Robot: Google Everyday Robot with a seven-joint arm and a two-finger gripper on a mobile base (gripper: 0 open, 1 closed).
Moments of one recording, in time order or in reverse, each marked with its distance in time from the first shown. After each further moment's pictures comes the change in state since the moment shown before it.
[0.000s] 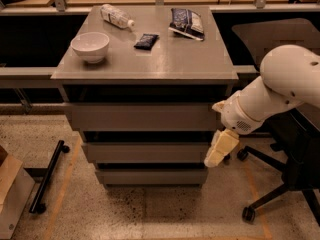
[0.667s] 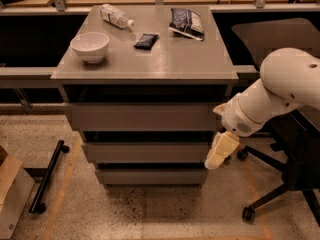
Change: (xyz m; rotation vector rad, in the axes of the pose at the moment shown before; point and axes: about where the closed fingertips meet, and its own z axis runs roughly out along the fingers) arm 0.007 0.002 0.005 -0.012 0.007 0.030
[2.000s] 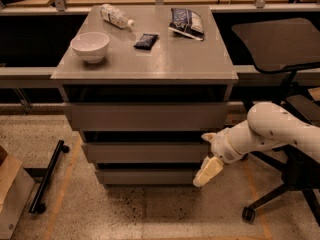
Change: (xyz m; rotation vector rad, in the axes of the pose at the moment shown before) arm 0.043 -0.007 0.133 -0.097 -0.188 0.053
